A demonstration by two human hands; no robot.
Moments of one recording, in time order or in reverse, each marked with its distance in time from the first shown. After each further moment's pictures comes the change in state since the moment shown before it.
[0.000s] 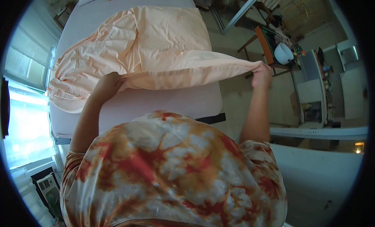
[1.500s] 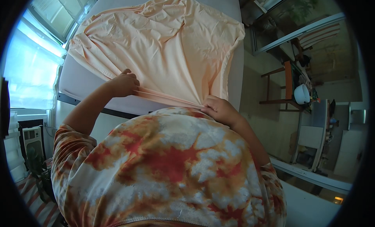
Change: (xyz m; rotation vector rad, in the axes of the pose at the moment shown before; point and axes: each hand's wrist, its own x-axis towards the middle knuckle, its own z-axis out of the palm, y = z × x) left_hand -0.116 -0.102 0.030 0.265 -0.354 0.259; right_hand -0.229 0.040 0.208 -0.973 -1.562 -0.119
